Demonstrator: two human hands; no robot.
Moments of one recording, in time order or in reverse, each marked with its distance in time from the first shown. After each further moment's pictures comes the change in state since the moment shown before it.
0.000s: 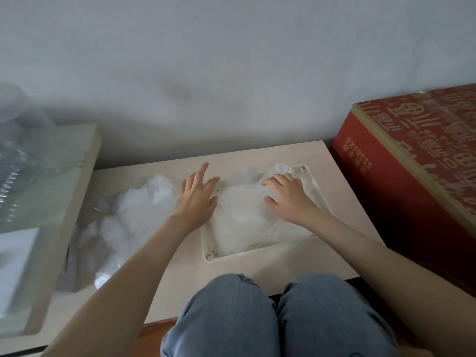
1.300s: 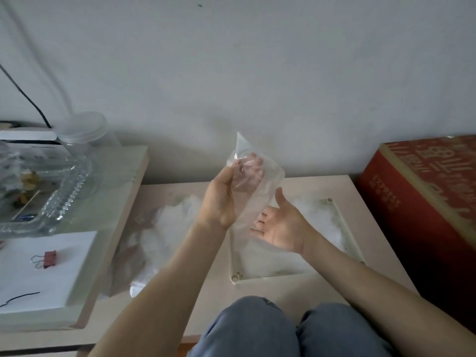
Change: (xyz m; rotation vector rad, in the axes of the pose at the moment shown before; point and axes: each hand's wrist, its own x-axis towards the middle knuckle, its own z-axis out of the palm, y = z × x) left_hand 0.003 0.046 -0.115 -2.408 -0.032 -0.254; right_hand 0.023 -0.084 -0.021 1.973 -0.507 0.468
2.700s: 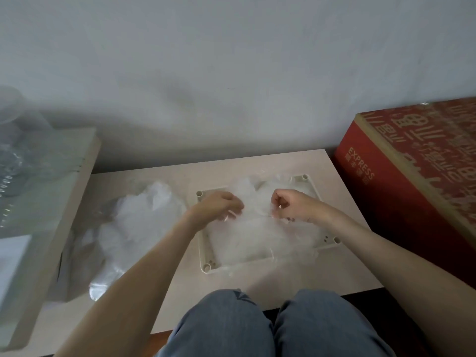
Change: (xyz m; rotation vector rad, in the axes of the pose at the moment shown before) left_hand 0.043 -0.056 -0.082 1.377 0.106 -0.397; right_hand -0.020 -0.034 -0.113 -1.193 0.173 -0.116
